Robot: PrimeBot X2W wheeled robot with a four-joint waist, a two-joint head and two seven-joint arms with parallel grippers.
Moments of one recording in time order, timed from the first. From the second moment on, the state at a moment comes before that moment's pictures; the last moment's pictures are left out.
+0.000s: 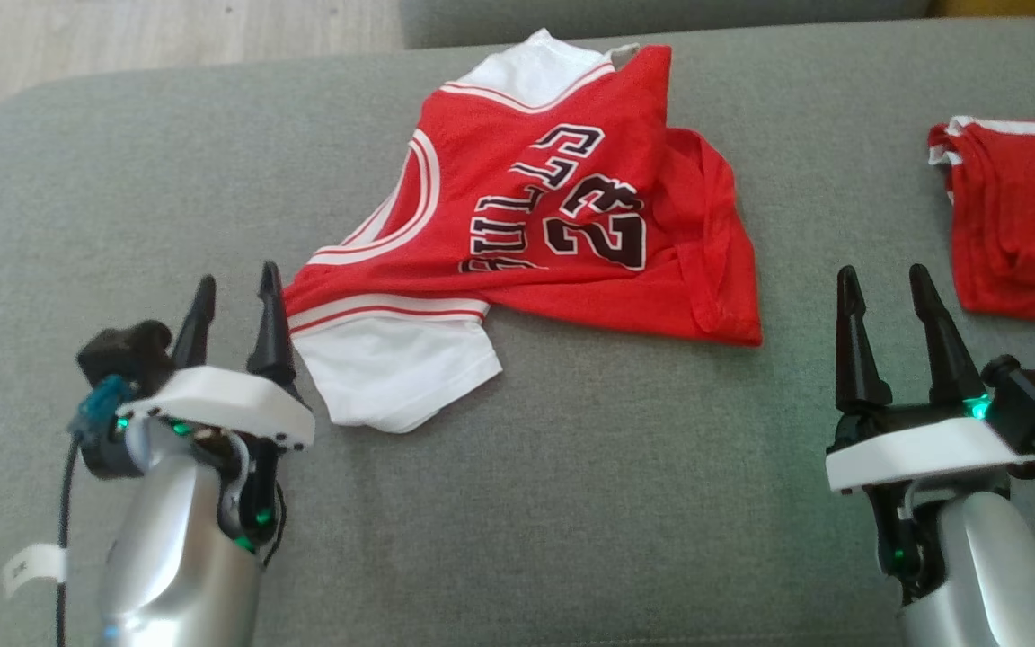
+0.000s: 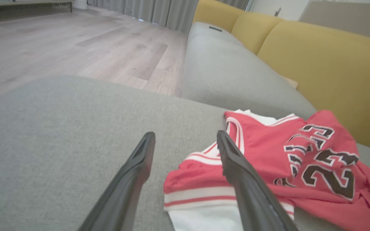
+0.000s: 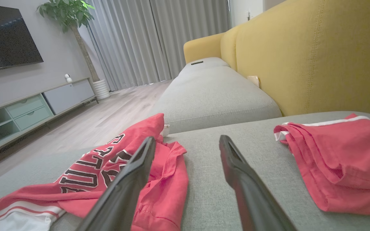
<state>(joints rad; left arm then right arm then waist) -0.37 0.03 -0.08 0.56 -0.33 -0.03 -0.25 -0.15 -0.05 0.01 0.20 0.23 0.13 -0.18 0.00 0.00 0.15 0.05</state>
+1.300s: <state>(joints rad) -0.11 0.04 -0.25 0.28 -0.44 0.03 -0.25 -0.24 -0.06 -0.02 0.54 -0.19 0.13 -0.13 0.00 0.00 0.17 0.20</state>
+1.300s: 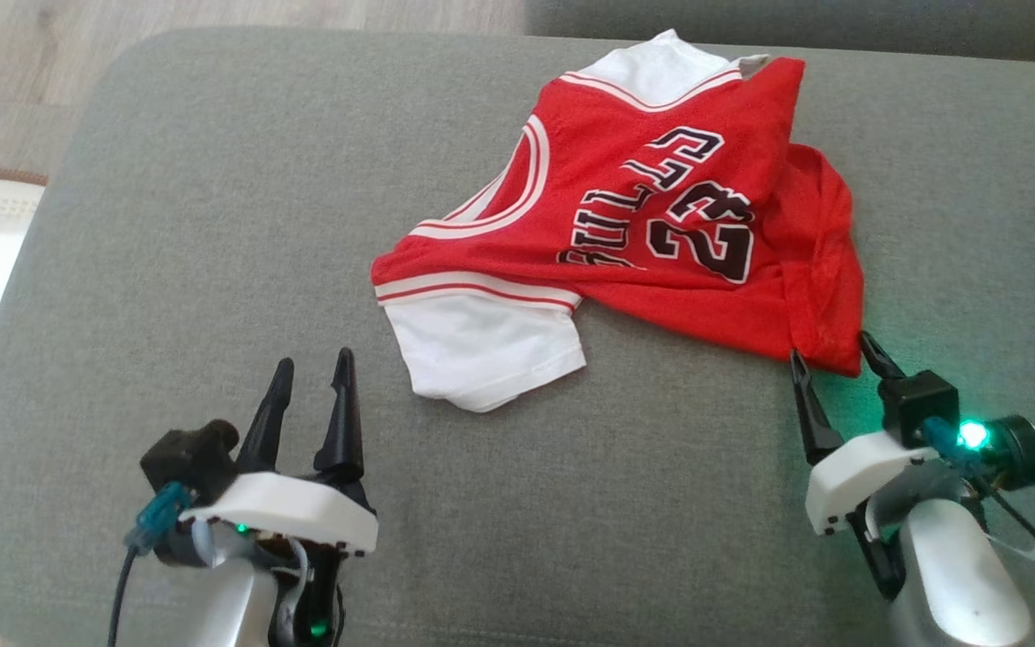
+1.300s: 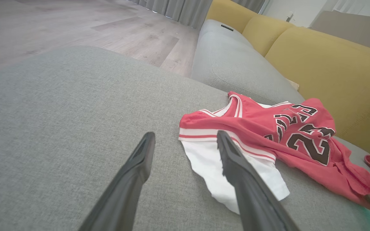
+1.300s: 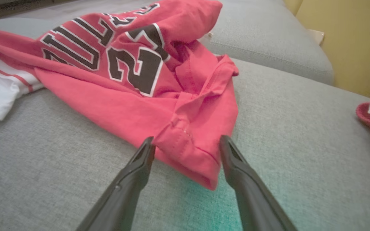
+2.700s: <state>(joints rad) -0.19 0.04 -0.34 0.50 -0.42 0.02 -0.25 -0.31 -0.05 -0.17 0.58 0.26 0.13 -0.19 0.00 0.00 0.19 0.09</state>
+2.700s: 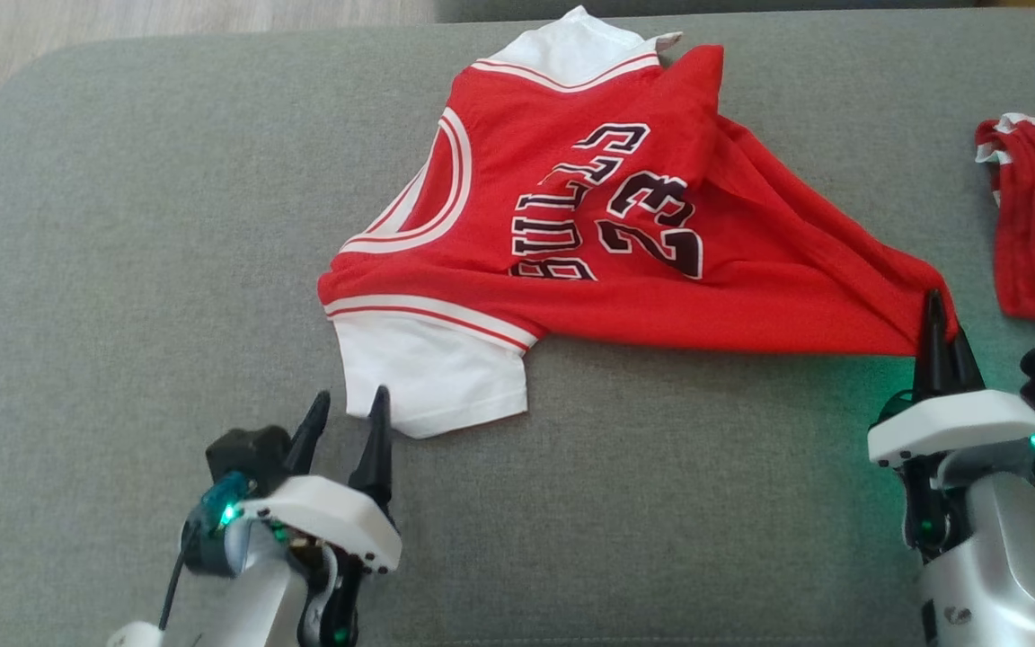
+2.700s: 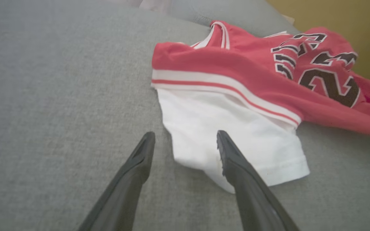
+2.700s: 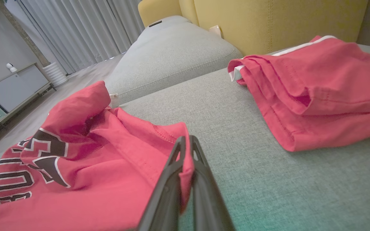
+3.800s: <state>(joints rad) -0.33 0.06 -0.41 0.73 -0.35 -0.07 -0.25 -0.32 -0.05 -0.15 0.59 0.27 0.13 -0.19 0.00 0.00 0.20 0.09</state>
